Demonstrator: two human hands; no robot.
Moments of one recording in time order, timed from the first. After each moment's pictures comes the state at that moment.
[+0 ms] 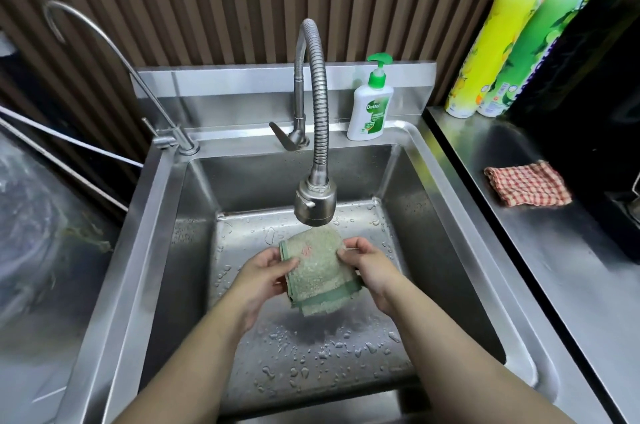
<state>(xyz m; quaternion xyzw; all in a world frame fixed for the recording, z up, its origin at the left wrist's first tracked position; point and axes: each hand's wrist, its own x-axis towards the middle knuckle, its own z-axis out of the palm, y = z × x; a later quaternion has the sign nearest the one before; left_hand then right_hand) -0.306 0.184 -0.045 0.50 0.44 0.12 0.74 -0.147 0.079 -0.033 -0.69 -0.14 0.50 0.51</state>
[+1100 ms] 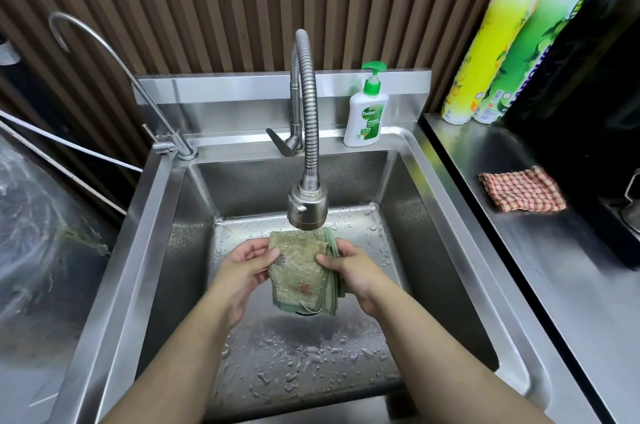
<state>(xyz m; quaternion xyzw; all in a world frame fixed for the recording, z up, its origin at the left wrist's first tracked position) -0.311 0.198 -0.045 0.45 0.43 0.23 0.75 -0.155 0.086 -0.022 -0.63 -0.17 0.55 0.51</state>
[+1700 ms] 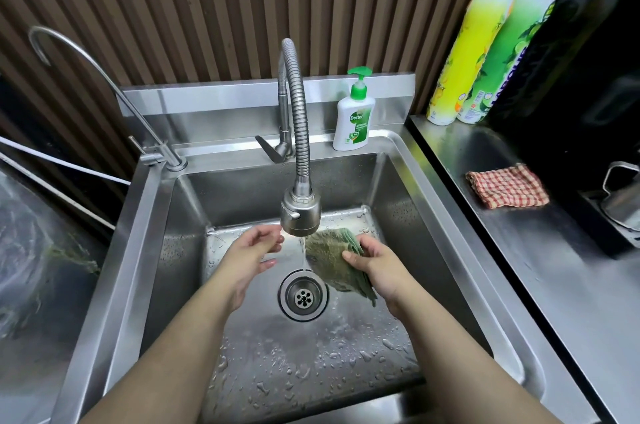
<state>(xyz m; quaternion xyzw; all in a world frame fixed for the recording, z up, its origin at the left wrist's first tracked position) -0.283 0.212 -0.026 0.53 0.42 0.20 0.71 -0.129 0.057 -0.014 -0.66 -0.18 0.48 0.55</state>
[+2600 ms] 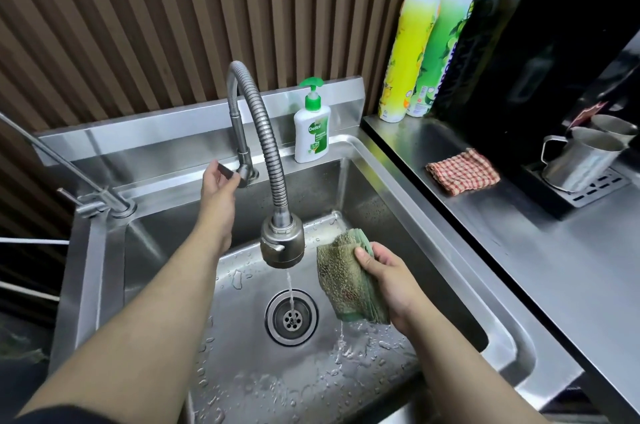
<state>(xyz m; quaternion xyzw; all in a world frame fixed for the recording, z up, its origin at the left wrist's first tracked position) -0.193 0.308 0.006 0.55 0.36 0.32 0.68 -0.133 0.042 -0.009 -0.58 -0.07 0.41 0.70</state>
